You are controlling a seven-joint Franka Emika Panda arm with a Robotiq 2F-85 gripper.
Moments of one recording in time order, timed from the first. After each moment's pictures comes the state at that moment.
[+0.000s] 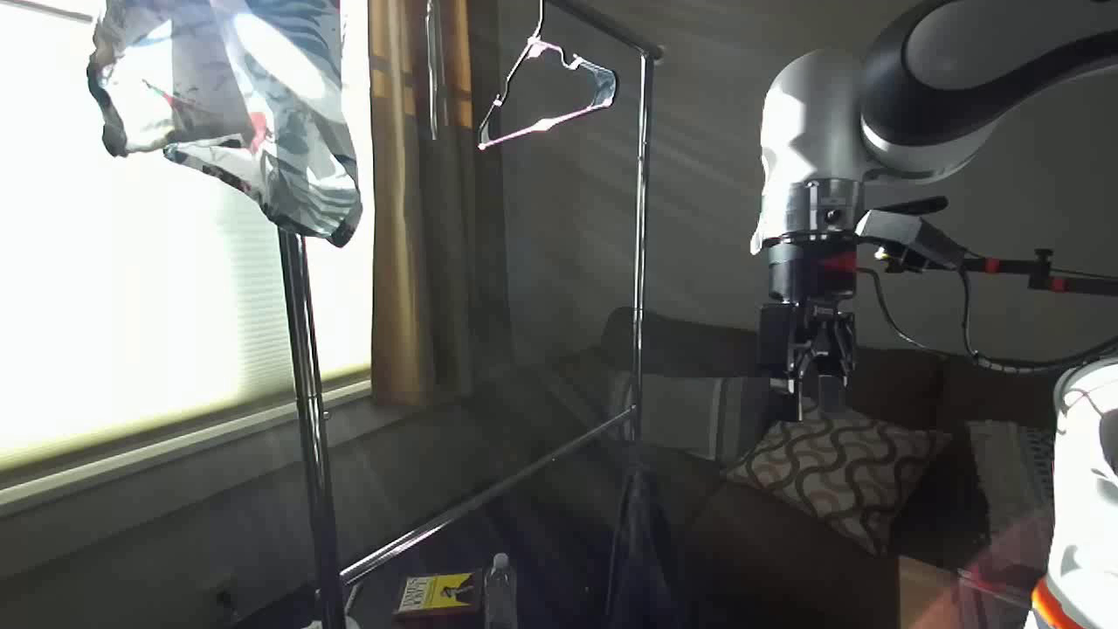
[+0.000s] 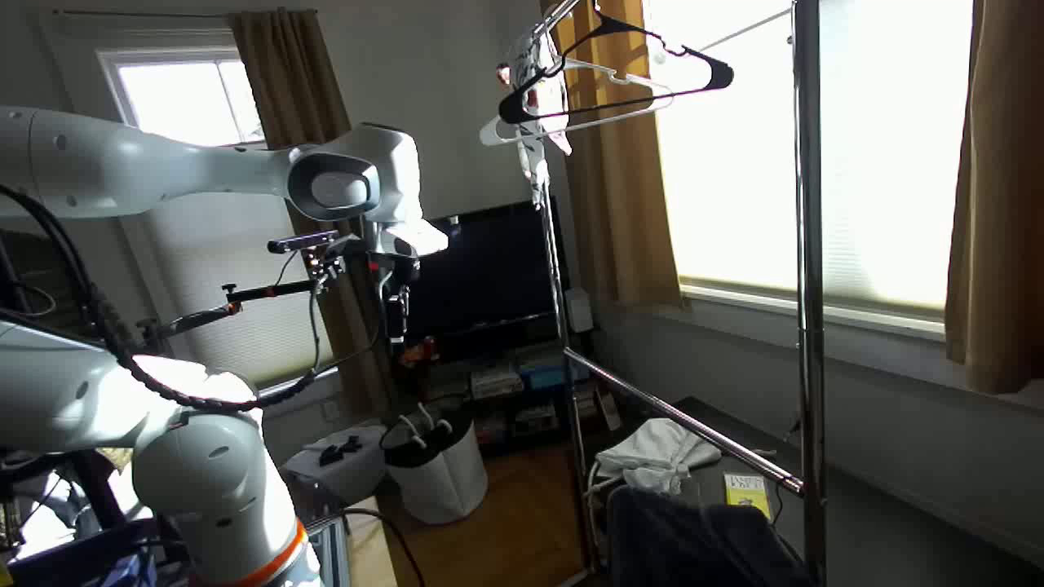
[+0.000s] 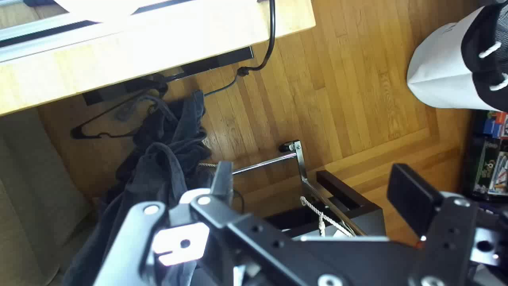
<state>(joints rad) 0.08 -0.87 0.12 -2.65 0.32 1.69 0.37</state>
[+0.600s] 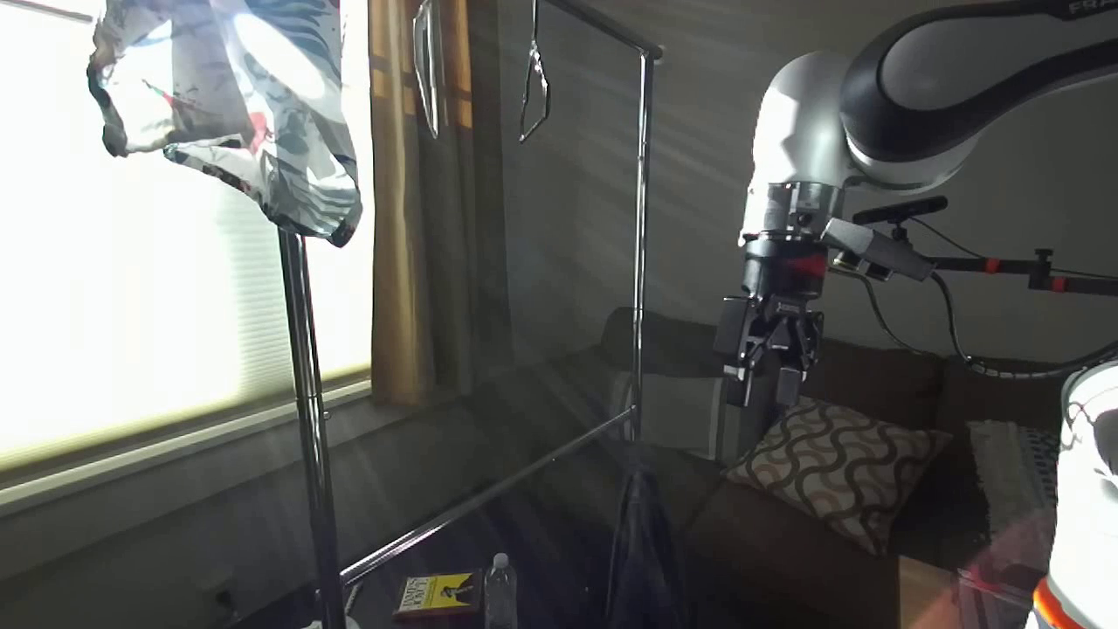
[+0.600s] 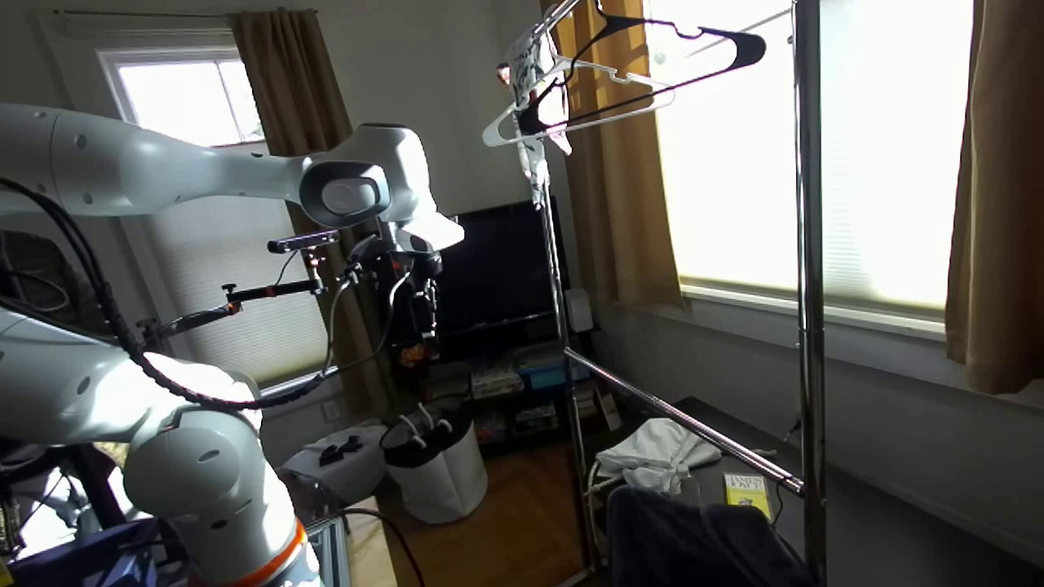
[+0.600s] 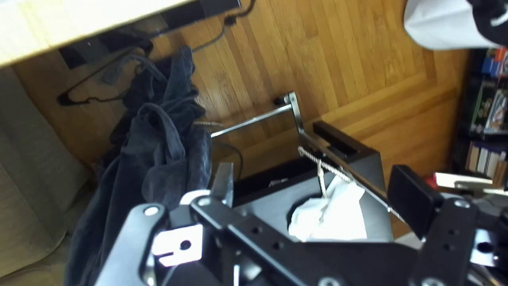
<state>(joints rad) 0.03 -0.83 0.14 -2.65 0.32 1.88 0.39</state>
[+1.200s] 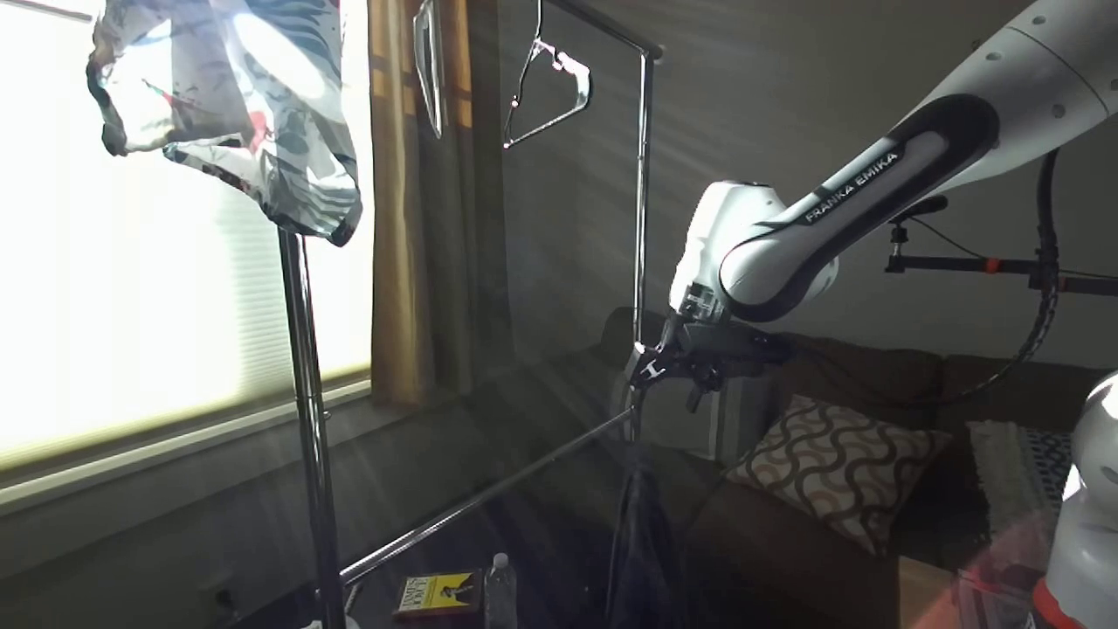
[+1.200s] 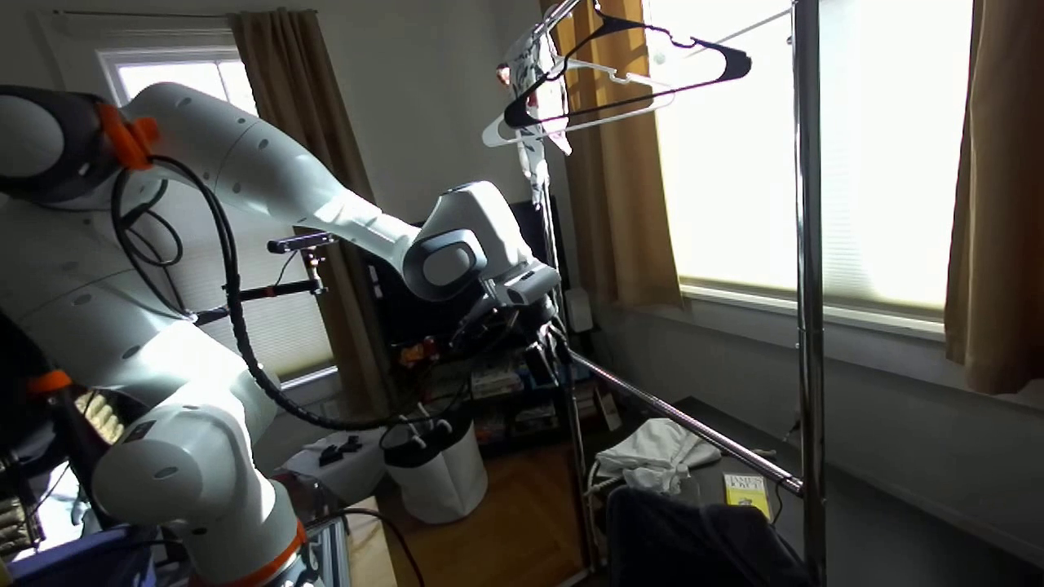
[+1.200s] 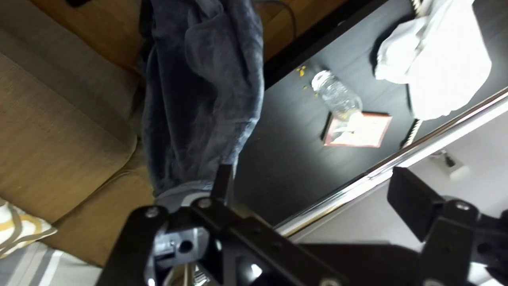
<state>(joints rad) -0.27 -0.36 0.22 -2.65 0.06 2.61 0.60</state>
